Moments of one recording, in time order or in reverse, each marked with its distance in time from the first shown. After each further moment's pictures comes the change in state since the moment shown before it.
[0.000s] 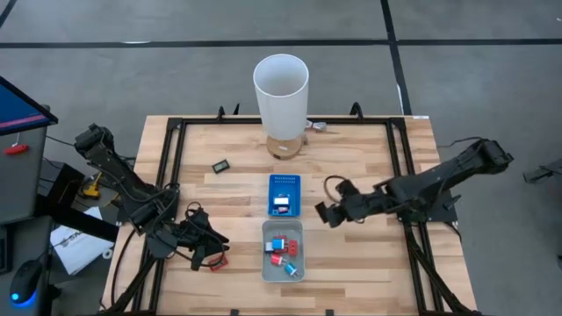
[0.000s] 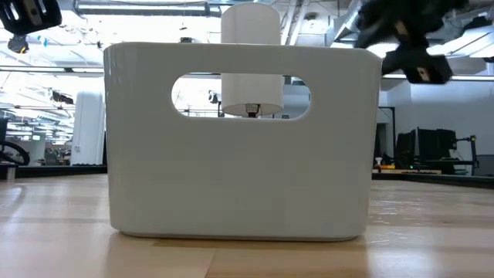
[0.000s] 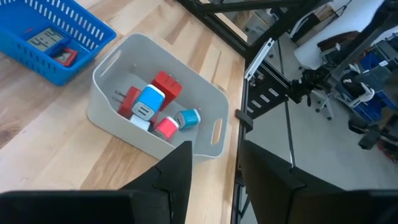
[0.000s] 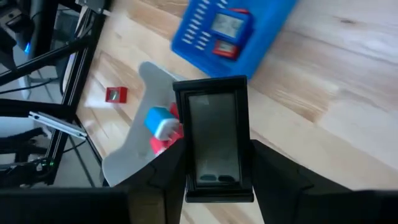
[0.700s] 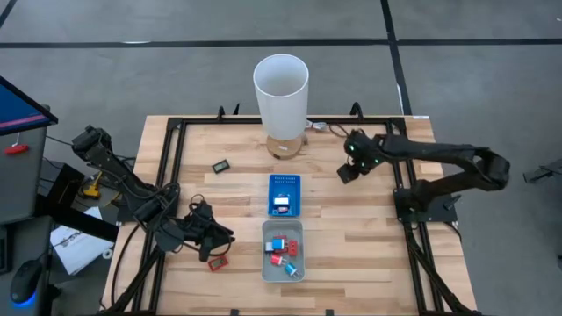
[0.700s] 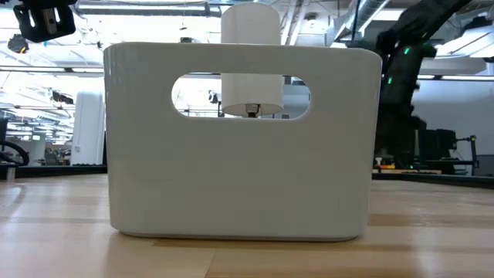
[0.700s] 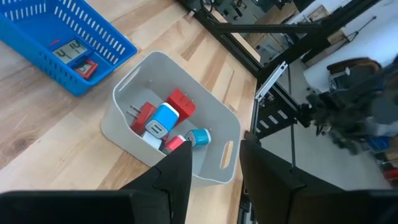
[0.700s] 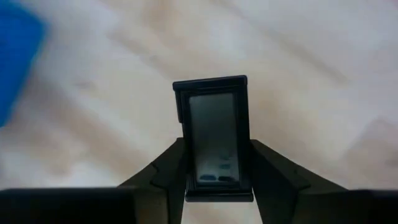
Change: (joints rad) left arm 0.079 0.000 0.000 0.006 0.000 -0.042; right arm -0.819 0.041 -0.089 -0.323 -0.344 -0.832
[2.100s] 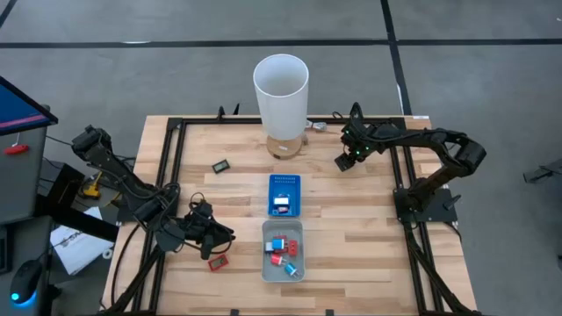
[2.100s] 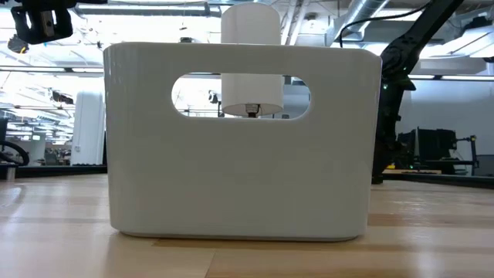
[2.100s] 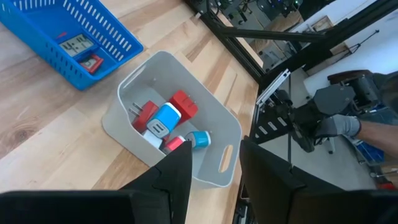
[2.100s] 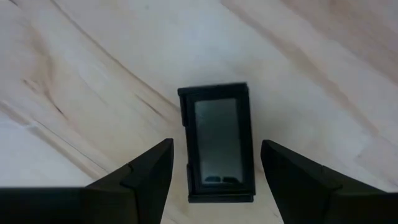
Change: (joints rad) left arm 0.006 0.000 0.000 -0.010 -0.009 -0.065; right arm -0.255 0.268 0.003 0.227 0.014 -0.304
